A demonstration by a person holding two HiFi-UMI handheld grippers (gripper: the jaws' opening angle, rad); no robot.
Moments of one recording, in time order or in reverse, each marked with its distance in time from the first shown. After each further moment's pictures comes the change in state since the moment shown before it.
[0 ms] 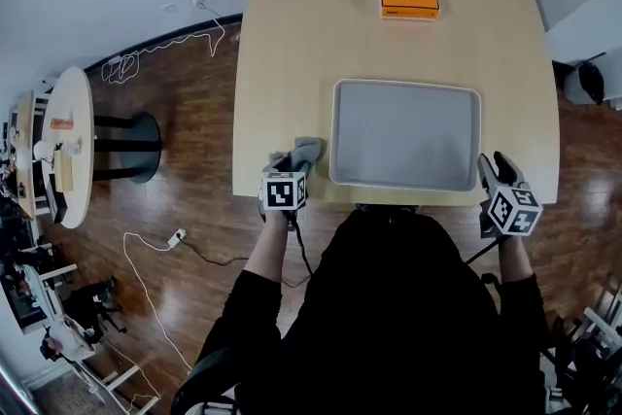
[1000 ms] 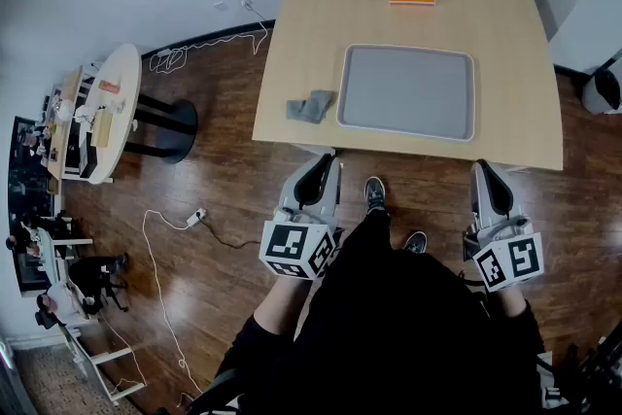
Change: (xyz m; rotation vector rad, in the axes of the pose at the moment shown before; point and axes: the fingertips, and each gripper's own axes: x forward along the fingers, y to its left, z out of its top) left arm -0.319 -0.225 -0.006 0.053 -0.799 -0.122; right arm -0.264 0.135 0.024 -0.101 -0.545 0.352
